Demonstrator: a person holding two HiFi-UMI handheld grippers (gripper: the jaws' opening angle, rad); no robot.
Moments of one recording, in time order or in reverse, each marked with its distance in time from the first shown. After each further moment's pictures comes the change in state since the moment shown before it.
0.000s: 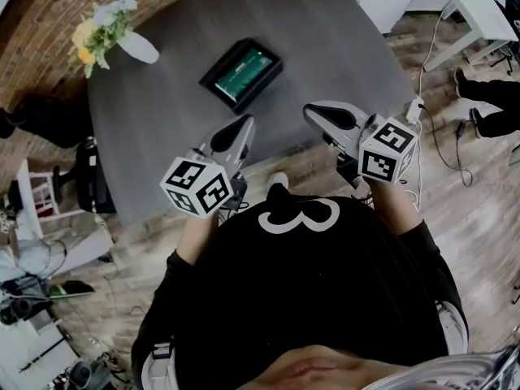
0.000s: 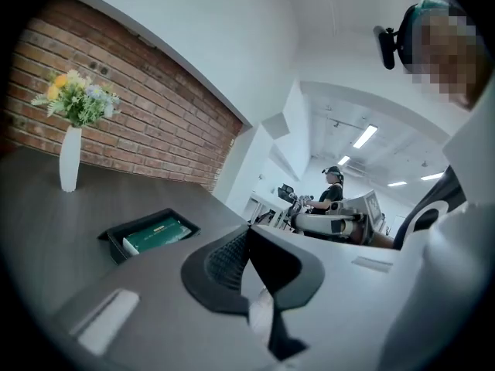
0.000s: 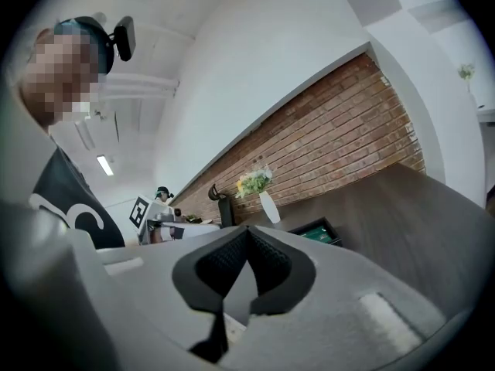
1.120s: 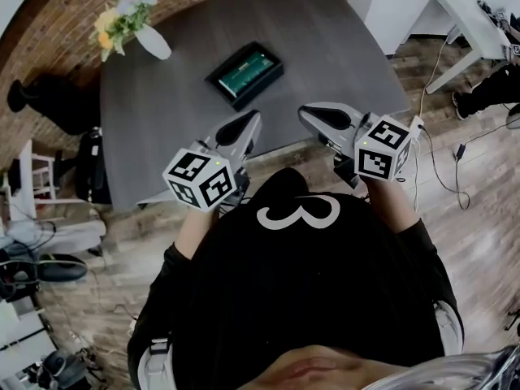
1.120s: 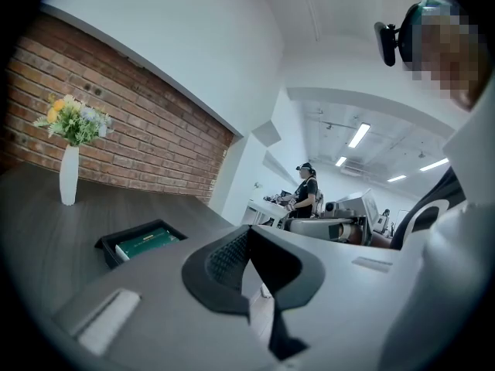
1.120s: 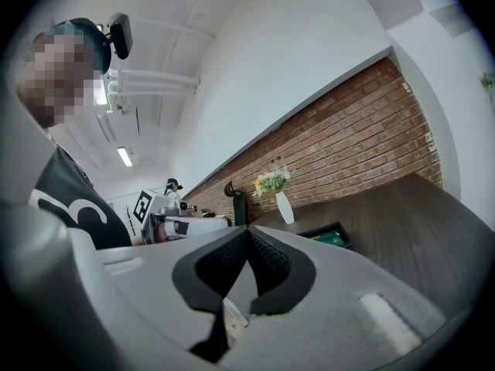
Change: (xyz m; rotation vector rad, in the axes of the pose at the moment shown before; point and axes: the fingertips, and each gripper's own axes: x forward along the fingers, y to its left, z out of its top) left arm -0.009 -0.047 0.001 0.076 -0.077 0.016; right arm -0.021 0.033 -0.004 -0.097 0.018 0.108
